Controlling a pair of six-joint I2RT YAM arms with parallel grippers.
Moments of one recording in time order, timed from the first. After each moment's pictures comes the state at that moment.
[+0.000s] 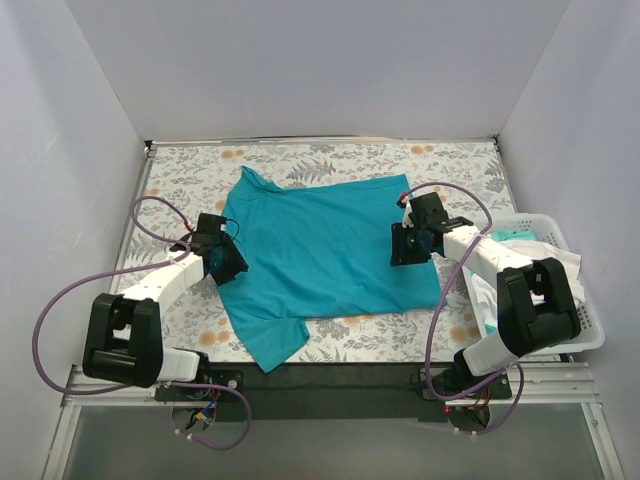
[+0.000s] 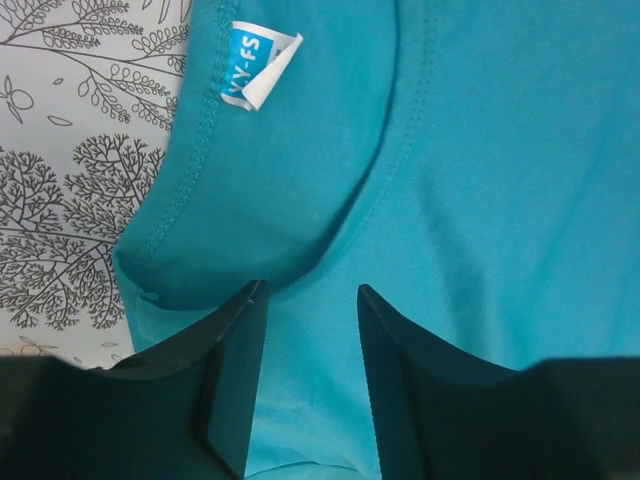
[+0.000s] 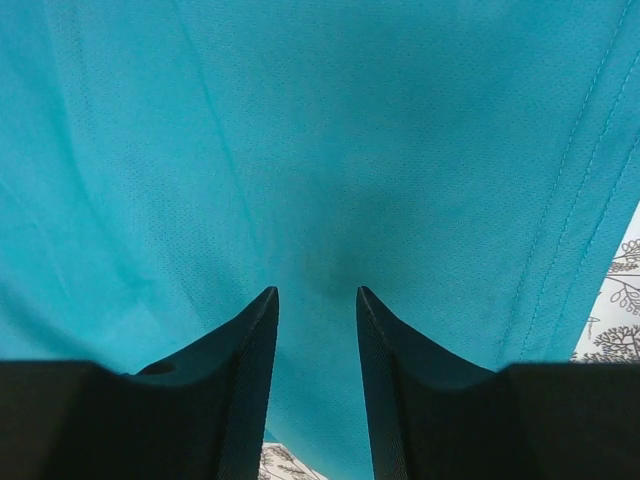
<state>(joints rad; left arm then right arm) -0.18 1.33 0.72 -0.44 -0.04 -0.71 0.34 1.51 0.91 -0.46 -0.17 0.19</state>
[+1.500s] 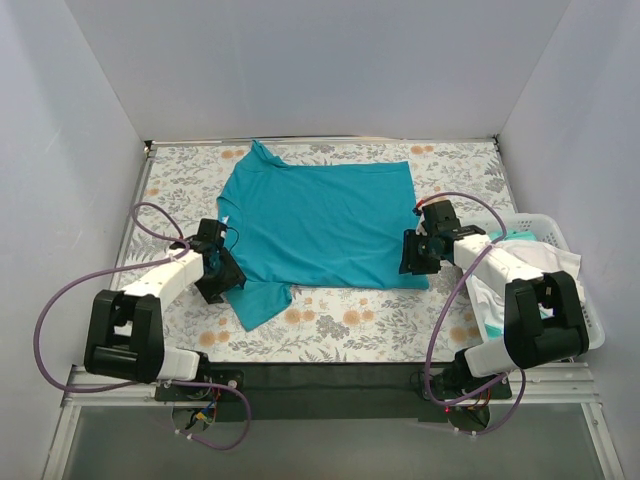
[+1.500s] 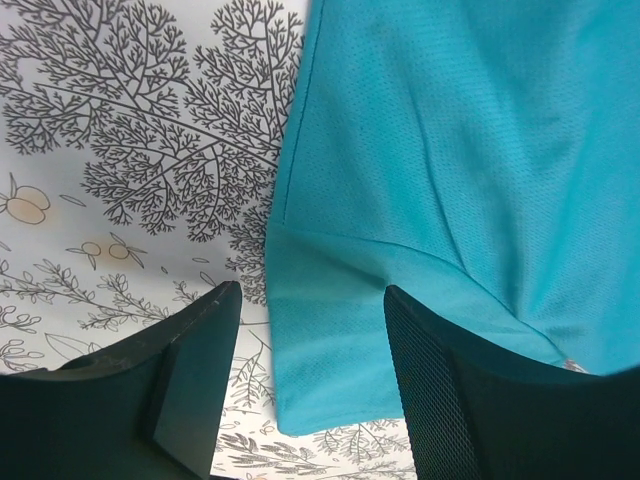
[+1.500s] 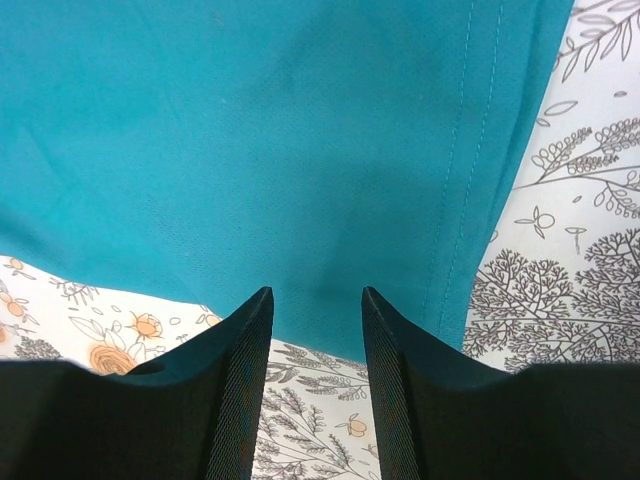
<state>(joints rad) -0.17 1.36 0.73 -0.67 -0.09 -0.78 0.27 1.44 0.82 -0.49 -0.18 0.29</state>
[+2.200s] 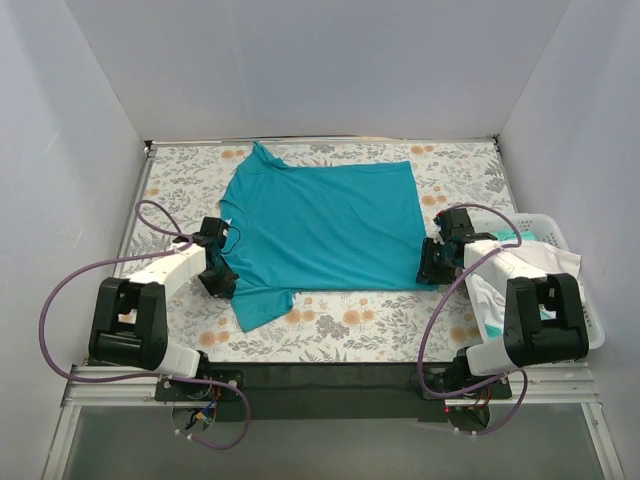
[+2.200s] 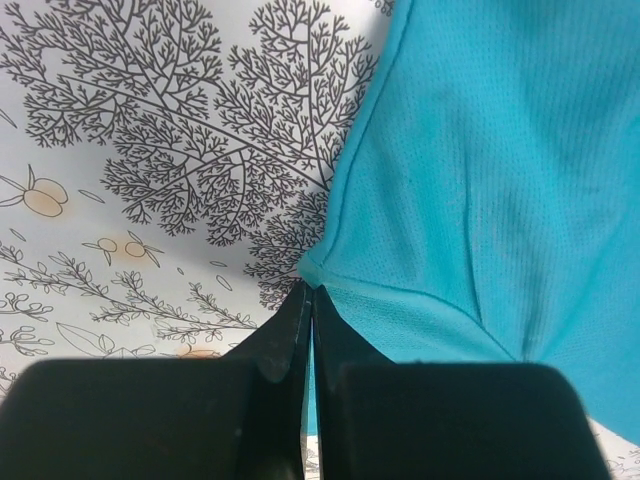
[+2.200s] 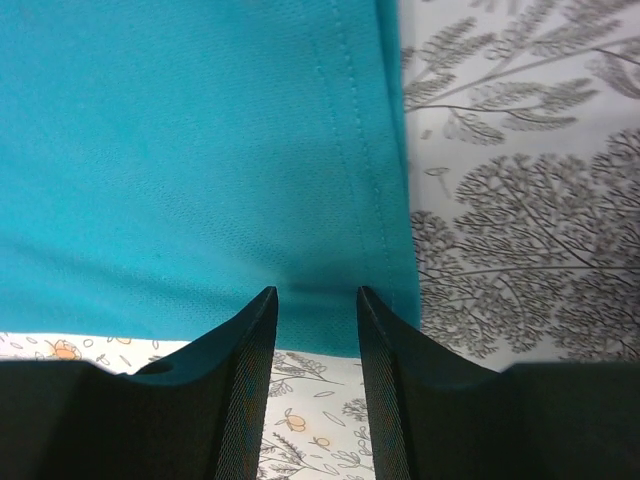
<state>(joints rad) -0.17 1.44 0.76 -0.70 -0.11 -0.81 0.16 1.44 0.75 -0.50 -0.12 0.31</state>
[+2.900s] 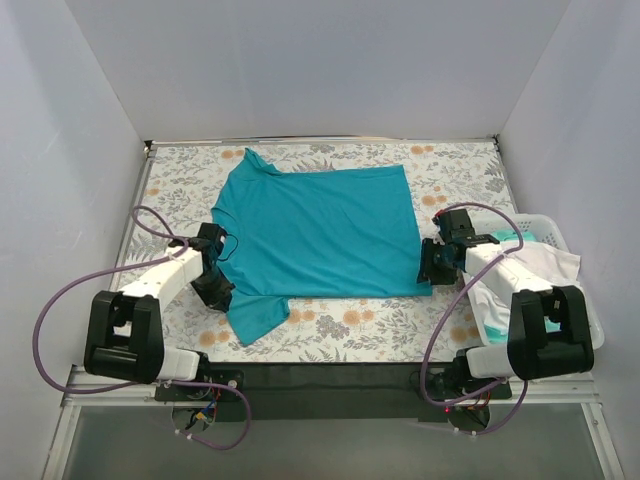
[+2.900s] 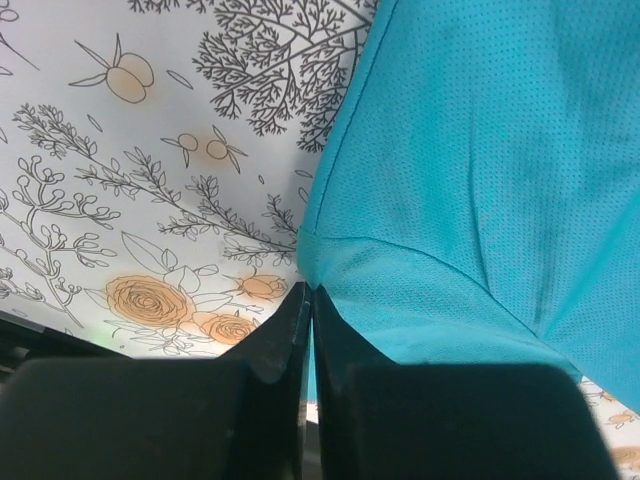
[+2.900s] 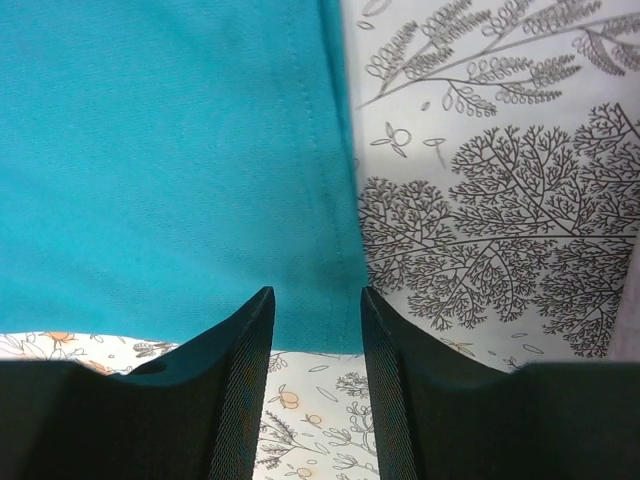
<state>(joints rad) -0.17 1.38 0.76 -0.89 -0.11 -0.84 0.17 1.37 0.74 -0.55 -0.10 0.29</state>
